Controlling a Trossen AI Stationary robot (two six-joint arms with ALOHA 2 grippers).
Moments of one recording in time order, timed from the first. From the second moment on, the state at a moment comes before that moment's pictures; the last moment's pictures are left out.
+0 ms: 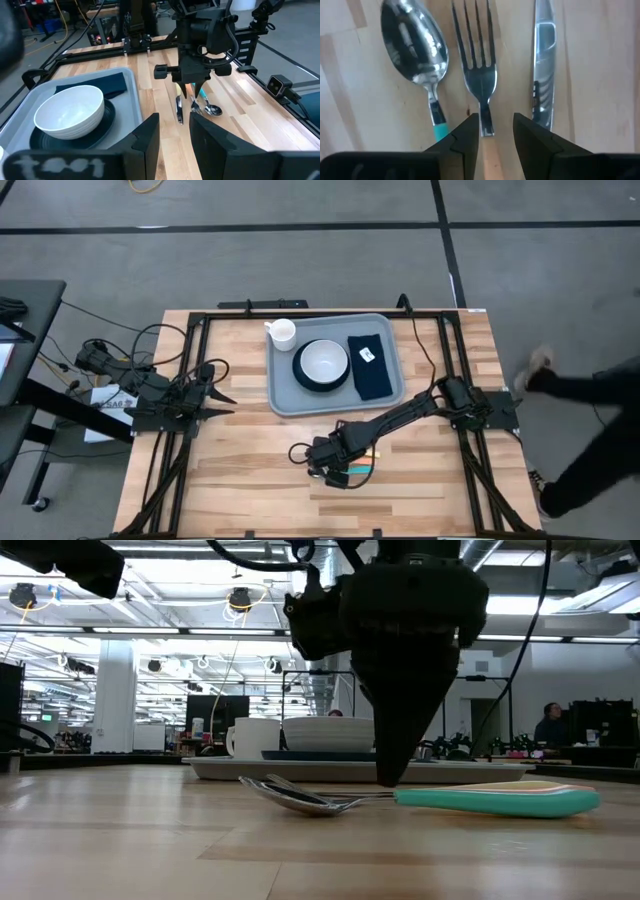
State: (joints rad) left arm -0.48 0.28 0.47 -0.46 -0.35 -0.01; right arm 0.36 2.18 1.66 -0.89 0.02 0.50
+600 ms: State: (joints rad) left arm -0.48 0.28 0.47 -0.46 -0.35 -0.01; right arm 0.36 2.18 1.66 -0.88 0.03 0.50
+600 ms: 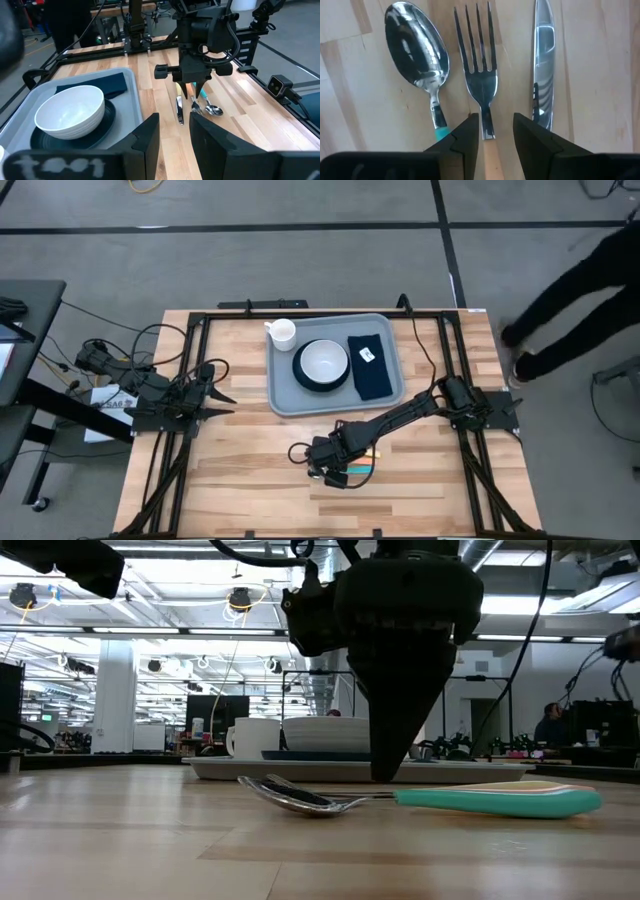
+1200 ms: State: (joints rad) left arm -0.48 0.28 0.47 -0.46 -0.35 -0.01; right arm 0.36 2.19 1.66 -0.84 0.03 0.50
